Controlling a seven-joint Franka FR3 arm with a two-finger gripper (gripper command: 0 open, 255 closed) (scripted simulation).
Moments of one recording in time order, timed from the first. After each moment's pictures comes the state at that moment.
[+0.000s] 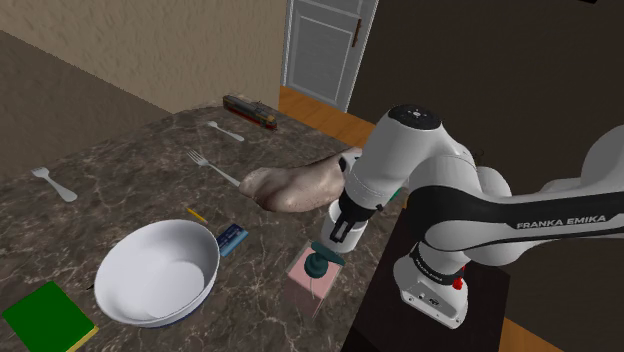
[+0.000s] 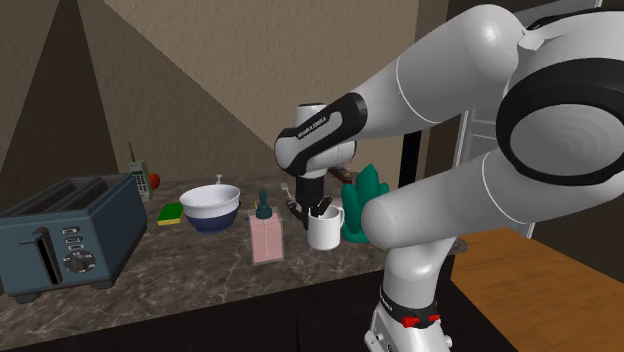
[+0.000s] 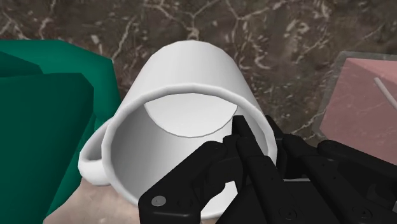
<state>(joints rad) 0.27 -0.93 0.57 -2.97 0.47 2.17 0.19</state>
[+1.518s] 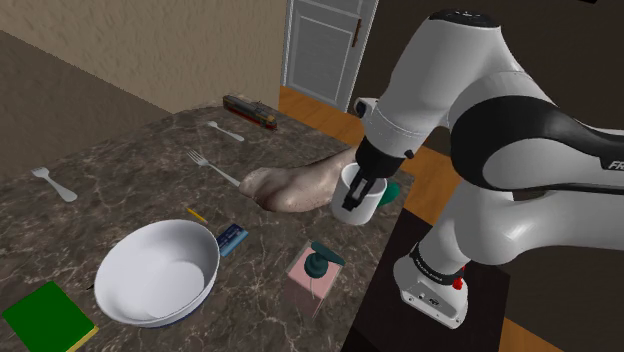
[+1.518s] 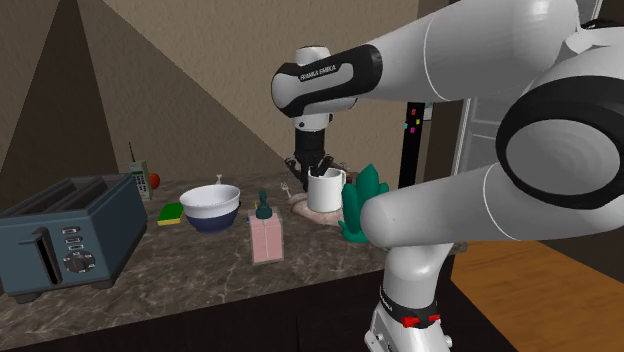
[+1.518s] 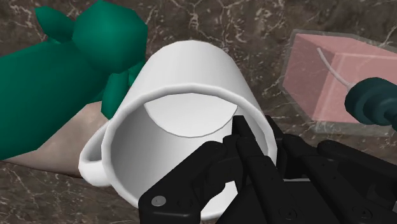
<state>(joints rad) 0.21 -1.03 0.44 -2.72 0.33 1.83 0.19</state>
